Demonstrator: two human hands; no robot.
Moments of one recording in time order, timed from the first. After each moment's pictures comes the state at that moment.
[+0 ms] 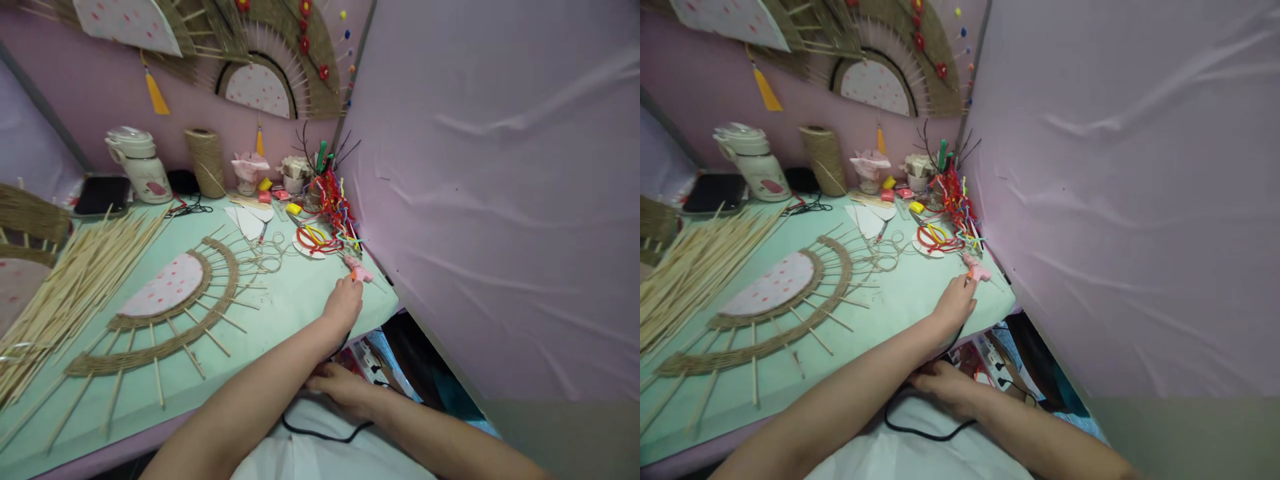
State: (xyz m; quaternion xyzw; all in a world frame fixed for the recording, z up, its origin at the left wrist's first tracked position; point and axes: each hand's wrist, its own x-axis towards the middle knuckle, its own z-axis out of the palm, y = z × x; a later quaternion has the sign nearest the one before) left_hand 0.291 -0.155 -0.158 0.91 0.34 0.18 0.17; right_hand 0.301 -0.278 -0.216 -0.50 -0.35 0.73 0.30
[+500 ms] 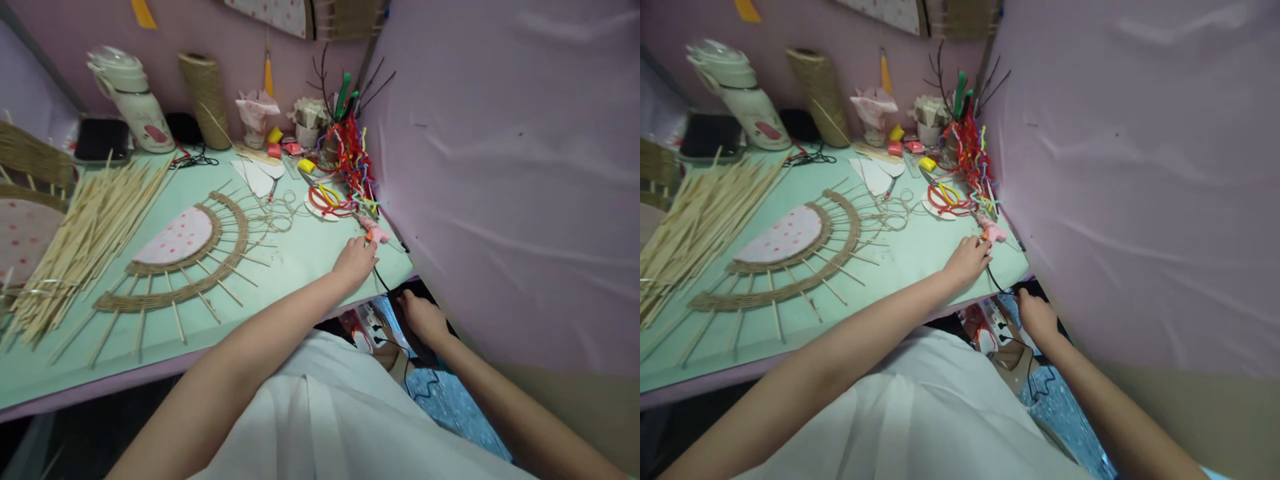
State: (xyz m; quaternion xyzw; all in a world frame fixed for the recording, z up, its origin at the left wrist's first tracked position) left_hand 0.301 -0.143 -0.173 0.90 0.33 0.19 0.18; right_hand 0.460 -0.290 -0.194 -0.86 -0.45 0.23 -0.03
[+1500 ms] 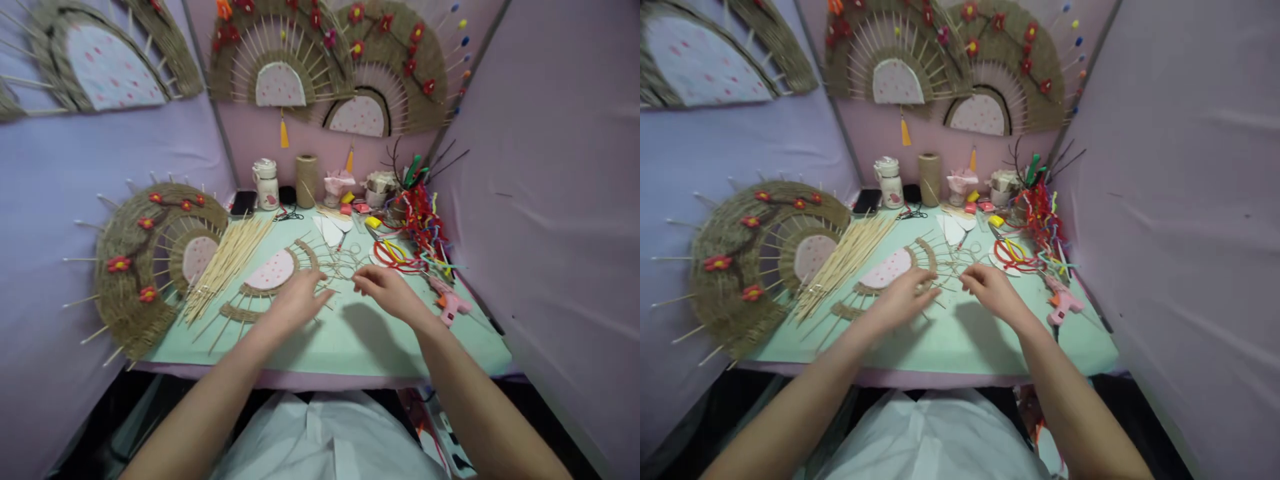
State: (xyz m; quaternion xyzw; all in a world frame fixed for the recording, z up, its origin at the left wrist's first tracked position) left_hand 0.068 -0.150 -0.086 0.78 0.56 0.21 0.19; right_hand 0.280 -0.129 -0.089 -0.50 -0.74 0.34 0.28
